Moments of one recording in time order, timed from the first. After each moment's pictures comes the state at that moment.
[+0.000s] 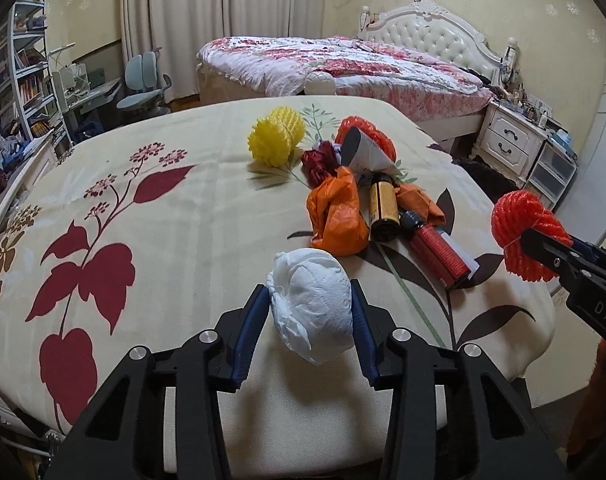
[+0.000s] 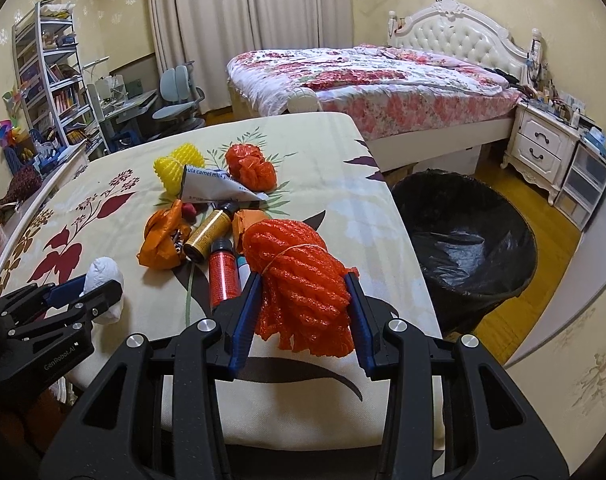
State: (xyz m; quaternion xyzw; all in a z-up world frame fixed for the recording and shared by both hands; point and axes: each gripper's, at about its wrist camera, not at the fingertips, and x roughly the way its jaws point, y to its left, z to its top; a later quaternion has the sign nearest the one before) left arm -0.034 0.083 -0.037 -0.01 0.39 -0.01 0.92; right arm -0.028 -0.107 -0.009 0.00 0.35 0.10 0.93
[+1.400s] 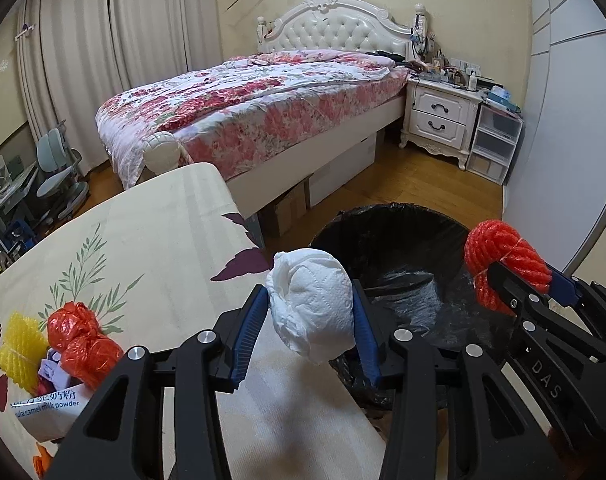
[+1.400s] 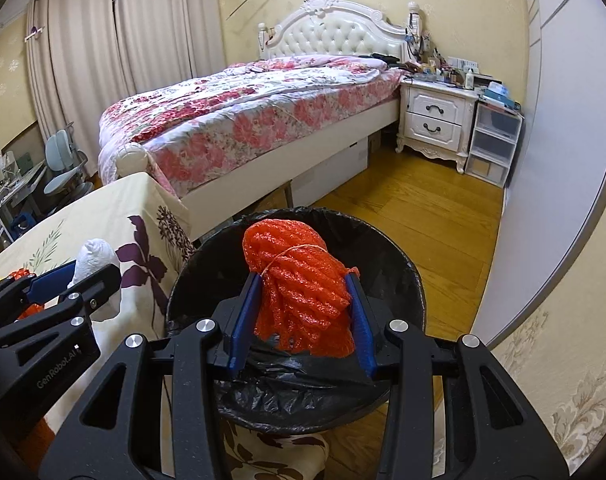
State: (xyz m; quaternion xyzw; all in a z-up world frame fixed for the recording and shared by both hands) left arm 0.156 -0.143 -0.039 0.09 0.36 -0.13 0.92; right arm 0.101 -0.283 -0.036 0.08 0.32 -0.10 0.94
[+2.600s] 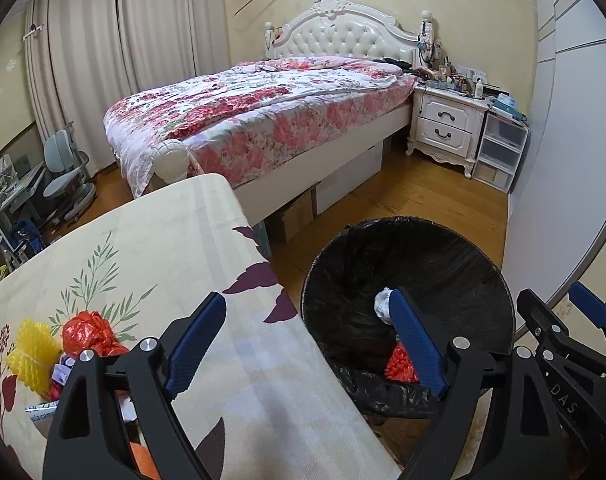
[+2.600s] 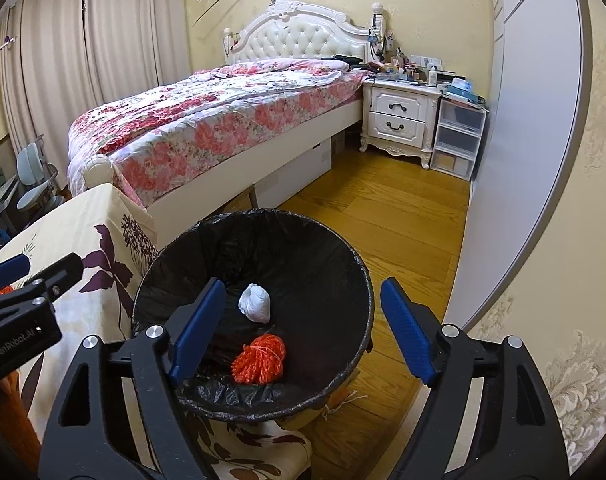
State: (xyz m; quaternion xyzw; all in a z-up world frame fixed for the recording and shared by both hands) left arm 0.151 -0.138 -0.021 0.08 0.35 -0.12 0.93; right arm 0.081 -0.305 -0.028 0.08 0.32 -0.16 0.93
